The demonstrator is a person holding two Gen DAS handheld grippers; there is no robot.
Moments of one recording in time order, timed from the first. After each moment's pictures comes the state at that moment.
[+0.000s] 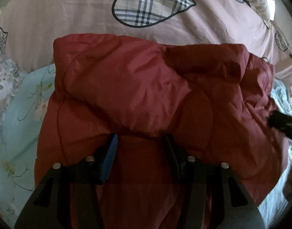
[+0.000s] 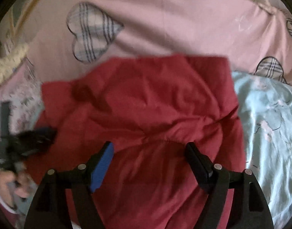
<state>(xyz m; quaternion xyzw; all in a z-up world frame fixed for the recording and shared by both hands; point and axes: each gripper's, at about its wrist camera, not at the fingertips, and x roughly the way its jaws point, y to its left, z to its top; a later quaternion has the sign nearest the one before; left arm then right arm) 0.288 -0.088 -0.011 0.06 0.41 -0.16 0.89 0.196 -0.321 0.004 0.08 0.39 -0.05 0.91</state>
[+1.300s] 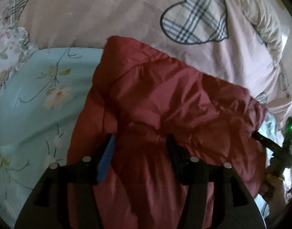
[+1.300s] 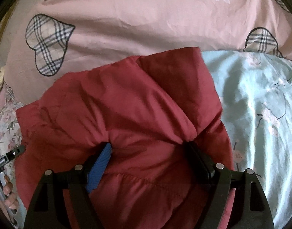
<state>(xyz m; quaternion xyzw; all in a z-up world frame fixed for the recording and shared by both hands) 0.316 -0.010 0.000 -0.07 0.43 -0.16 0.89 0.218 -0.373 -0.011 0.16 0.39 -0.08 0.90</state>
